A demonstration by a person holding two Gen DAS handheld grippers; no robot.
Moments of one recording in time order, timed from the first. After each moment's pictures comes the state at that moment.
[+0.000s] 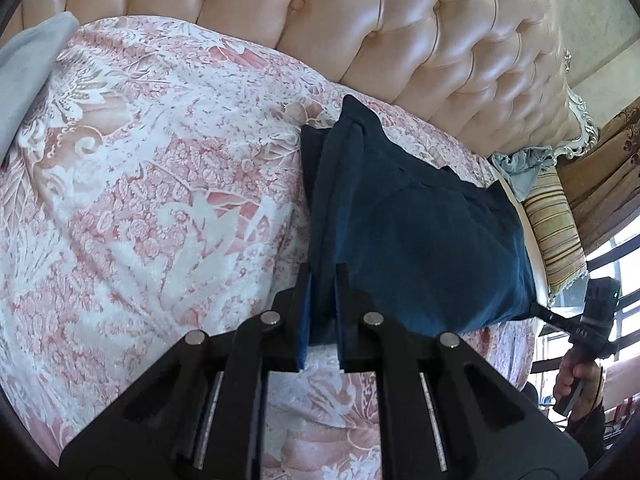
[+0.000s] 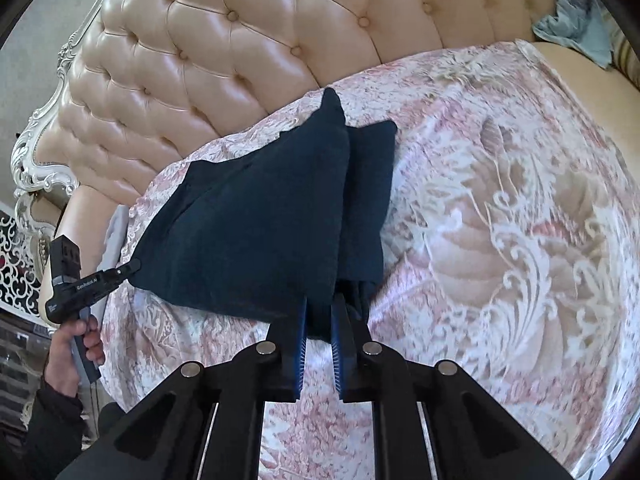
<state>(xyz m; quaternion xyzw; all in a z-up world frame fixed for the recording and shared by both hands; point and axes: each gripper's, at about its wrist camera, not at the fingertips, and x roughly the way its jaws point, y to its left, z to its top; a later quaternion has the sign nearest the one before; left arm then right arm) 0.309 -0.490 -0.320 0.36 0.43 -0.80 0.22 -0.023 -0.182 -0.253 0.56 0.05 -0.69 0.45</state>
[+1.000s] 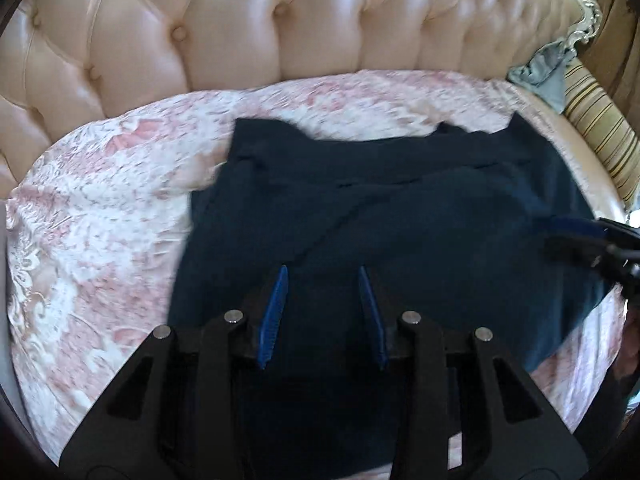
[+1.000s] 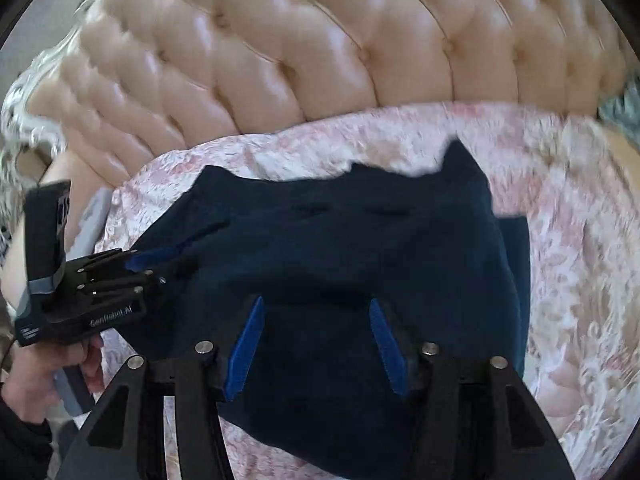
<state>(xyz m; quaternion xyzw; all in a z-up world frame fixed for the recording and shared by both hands) 0.181 -0.470 -0.331 0.47 0.23 -0.82 0.23 -0.011 -0.303 -0.272 0.51 0.12 -0.71 0.48</state>
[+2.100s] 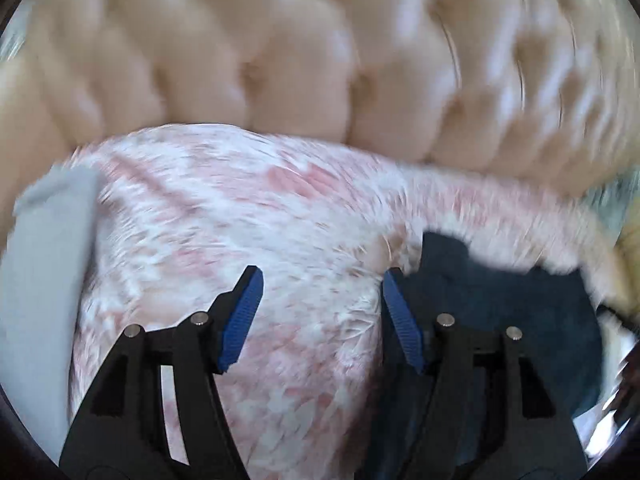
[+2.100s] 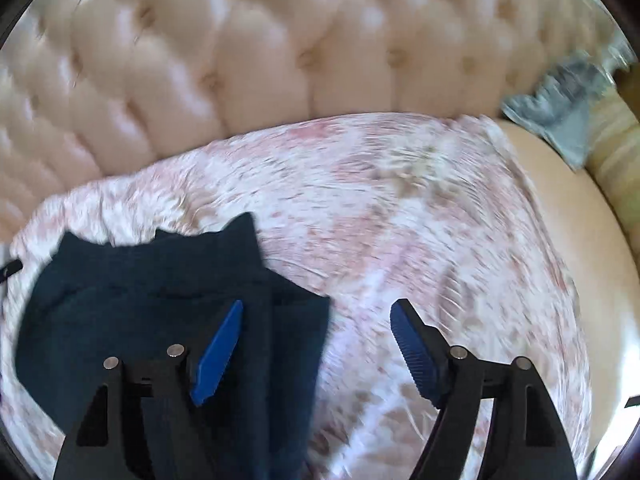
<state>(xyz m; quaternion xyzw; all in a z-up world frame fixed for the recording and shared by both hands) 0.273 -0.558 -0.285 0.36 0.34 -0.78 0.38 -0.108 -0.270 -0.258 0.50 0.16 -0.79 0.31</state>
